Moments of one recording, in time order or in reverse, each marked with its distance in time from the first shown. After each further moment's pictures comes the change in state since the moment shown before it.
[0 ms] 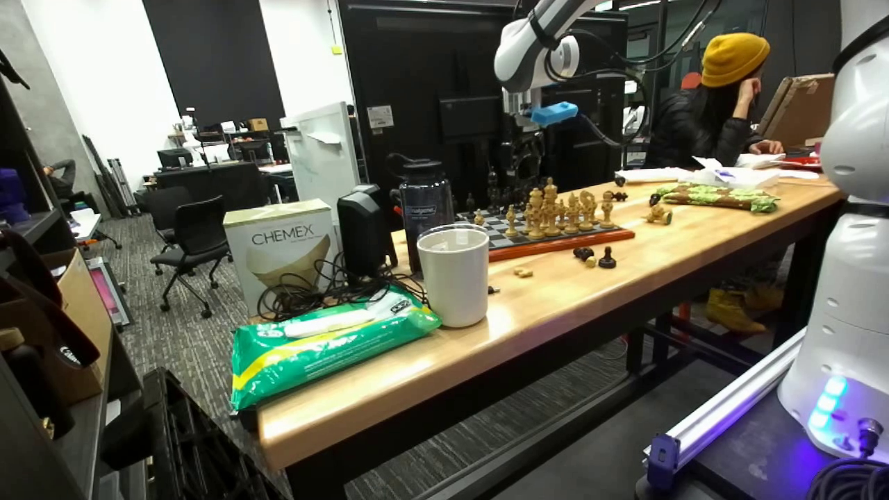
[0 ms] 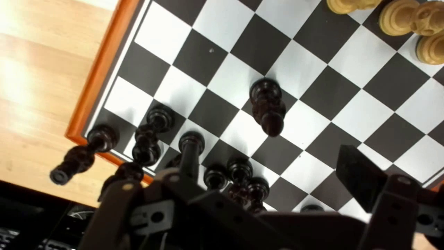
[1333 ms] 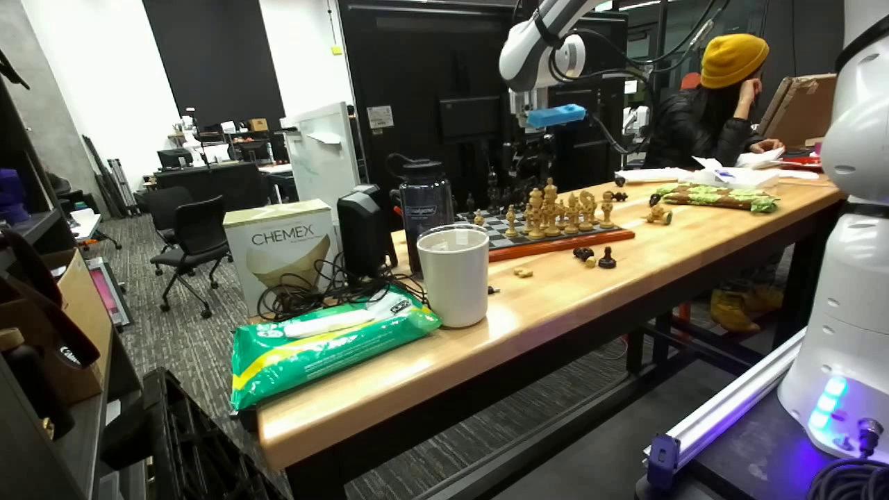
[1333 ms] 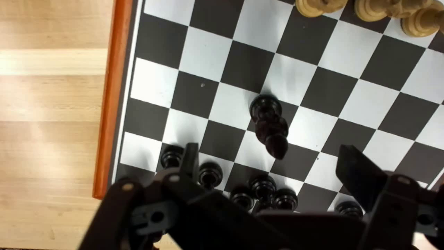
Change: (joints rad) arm 0.003 -0.016 -0.024 -0.027 0.045 -0.015 0.227
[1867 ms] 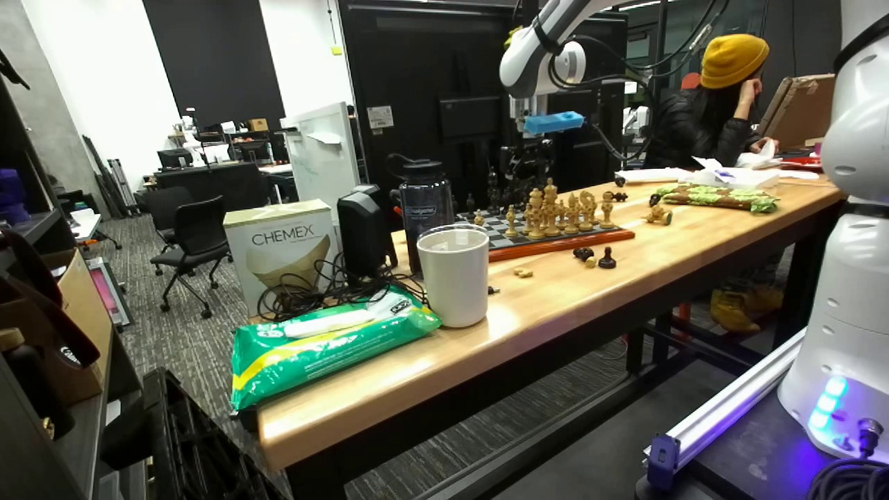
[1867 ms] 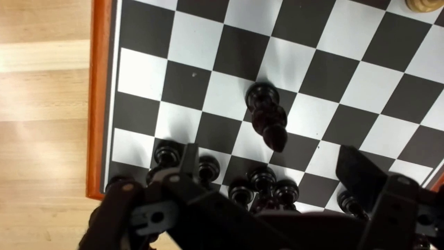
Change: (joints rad) arm 0.000 0.017 -0.004 -0.015 0.029 0.074 0.019
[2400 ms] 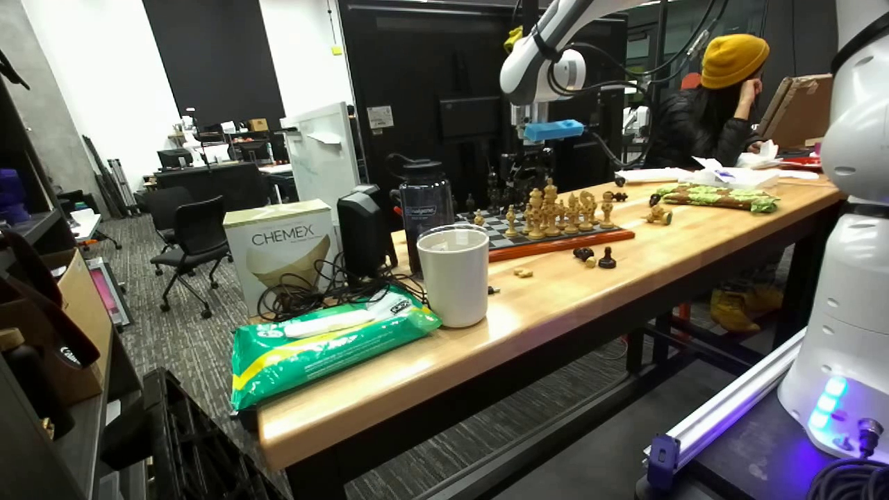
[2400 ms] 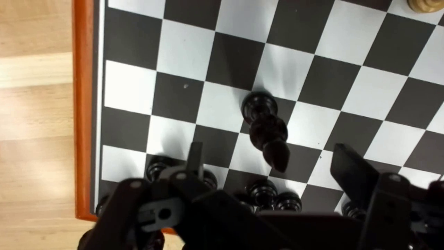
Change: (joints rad) arm -0.002 0.022 -0.003 -0.011 0.036 0.019 0.001
